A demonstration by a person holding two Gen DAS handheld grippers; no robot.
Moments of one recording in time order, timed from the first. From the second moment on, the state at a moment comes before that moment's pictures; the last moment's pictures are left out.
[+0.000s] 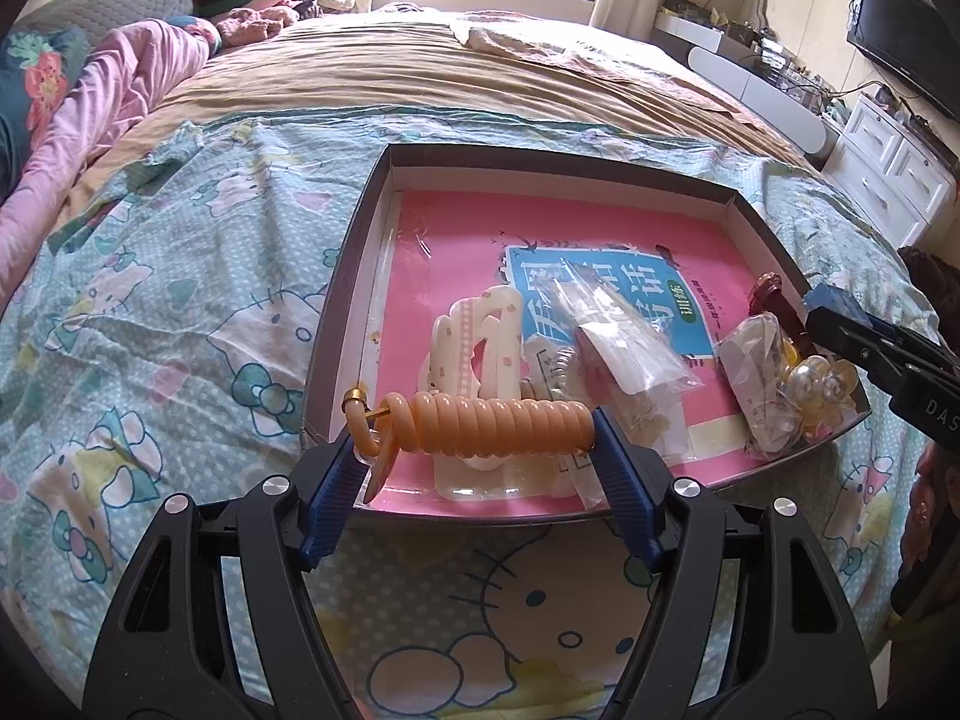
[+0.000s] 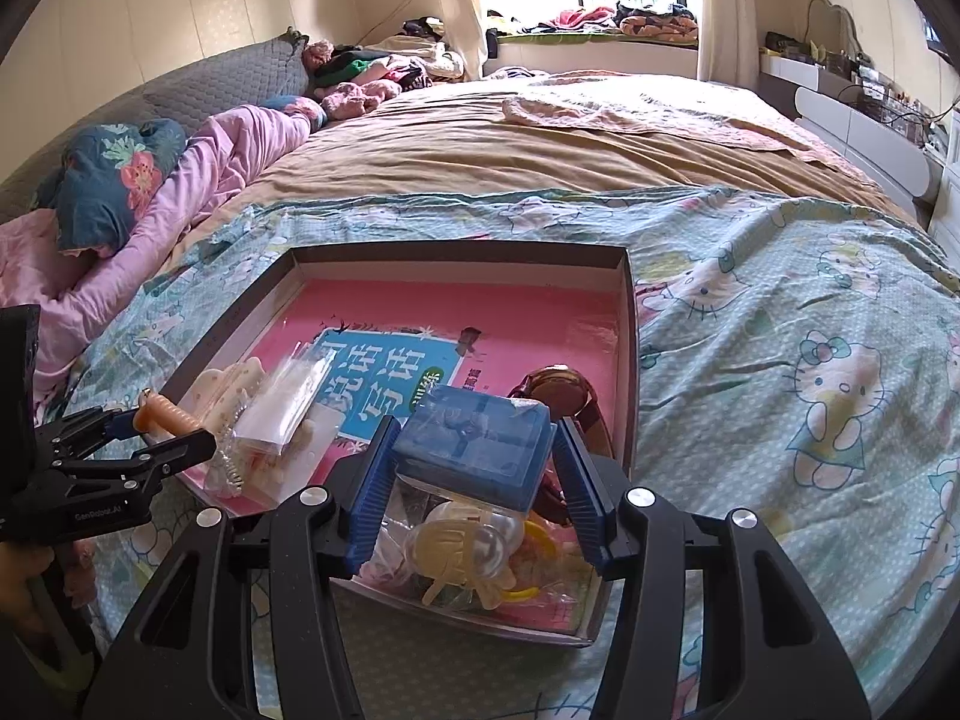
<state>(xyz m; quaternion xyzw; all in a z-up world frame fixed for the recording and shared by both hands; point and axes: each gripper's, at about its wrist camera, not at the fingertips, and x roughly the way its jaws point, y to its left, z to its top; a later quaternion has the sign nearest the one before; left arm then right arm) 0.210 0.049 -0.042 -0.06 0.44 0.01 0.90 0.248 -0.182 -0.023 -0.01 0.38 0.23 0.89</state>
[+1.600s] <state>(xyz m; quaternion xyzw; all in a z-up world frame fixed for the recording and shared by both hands) 0.200 0.047 -0.022 -0.05 0.43 0.02 0.90 0.223 -0.196 -0.001 0.00 0.37 0.22 0.90</state>
